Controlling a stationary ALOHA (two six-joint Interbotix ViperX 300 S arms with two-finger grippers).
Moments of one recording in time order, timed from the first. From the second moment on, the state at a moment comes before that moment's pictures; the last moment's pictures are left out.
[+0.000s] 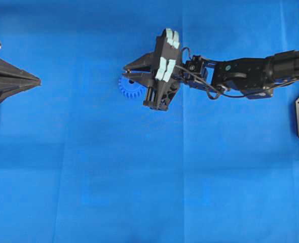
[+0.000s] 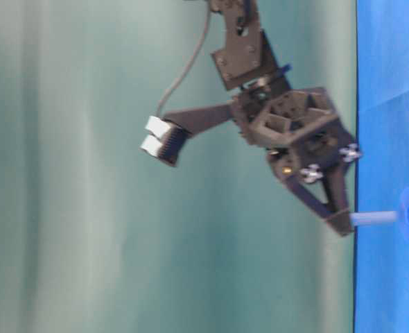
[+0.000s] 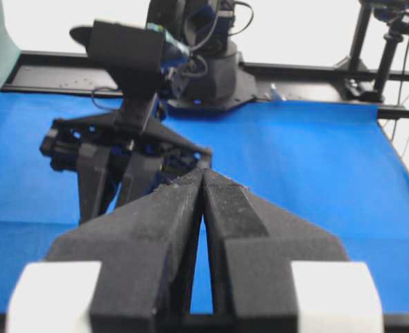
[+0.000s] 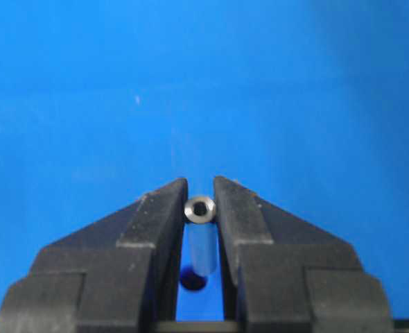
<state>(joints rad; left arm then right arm) 0.00 -1.01 1.20 0.00 -0.26 -0.04 -0.14 0.19 0.59 0.18 -0.44 -0.02</state>
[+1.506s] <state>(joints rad) 0.00 -1.01 1.20 0.00 -0.26 -0.04 -0.11 0.21 0.61 0.22 -0.51 -0.02</state>
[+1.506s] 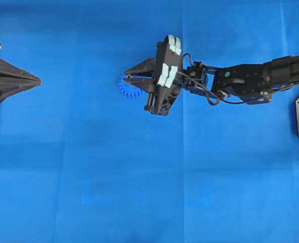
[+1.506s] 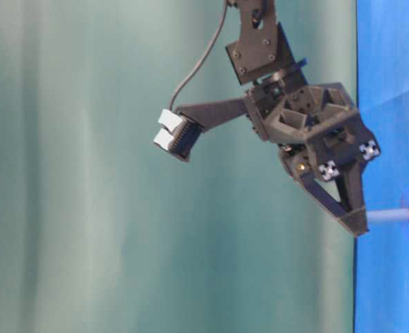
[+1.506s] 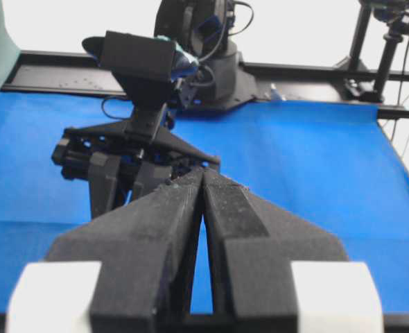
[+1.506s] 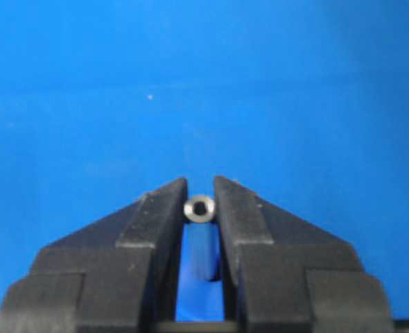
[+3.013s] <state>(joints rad) 0.00 -1.01 1.20 0.00 -0.26 -0.04 -0.11 0.29 0.62 0.27 -0.57 -0.04</state>
